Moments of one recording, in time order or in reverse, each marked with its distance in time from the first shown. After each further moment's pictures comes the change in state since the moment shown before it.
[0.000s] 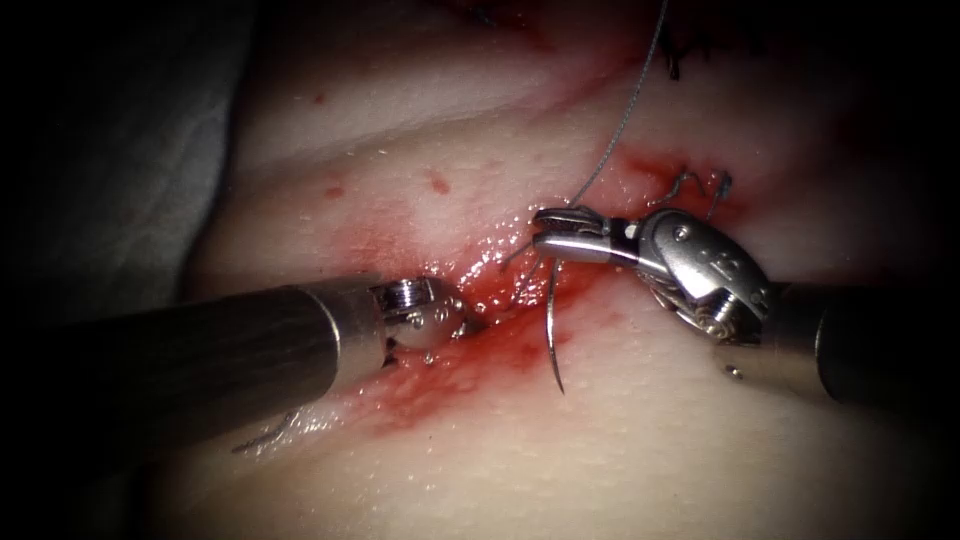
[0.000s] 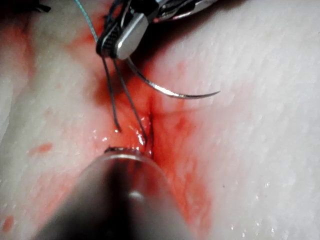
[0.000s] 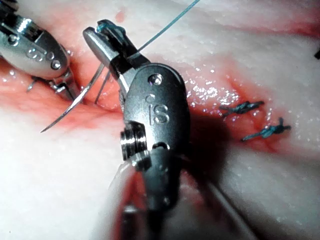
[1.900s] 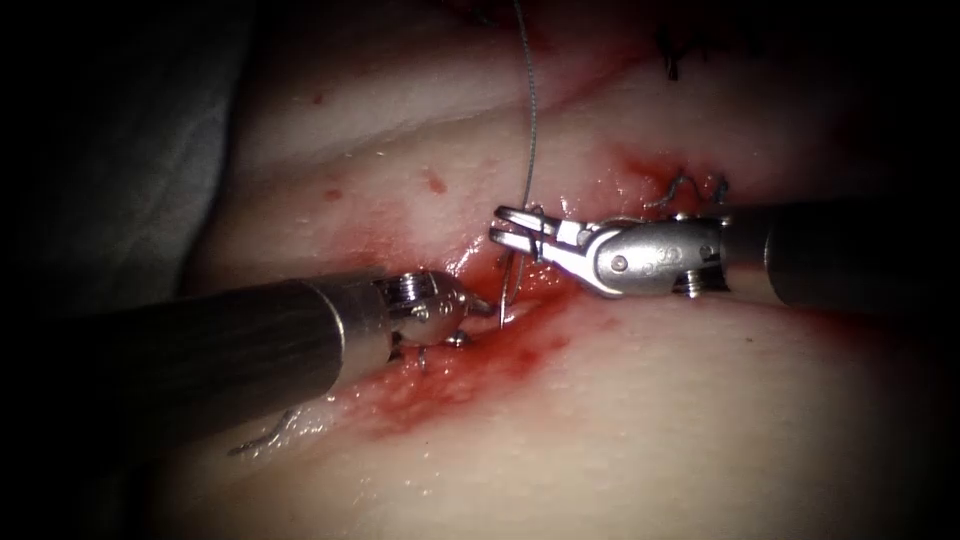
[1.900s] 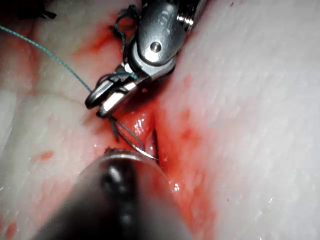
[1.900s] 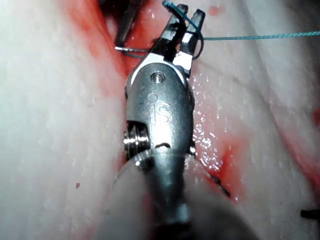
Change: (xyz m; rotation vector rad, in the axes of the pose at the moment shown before) right arm -0.007 -0.001 0.001 0.042 -0.165 -0.422; left arm 0.001 0.000 -0.001 -0.019 0.018 -0.079
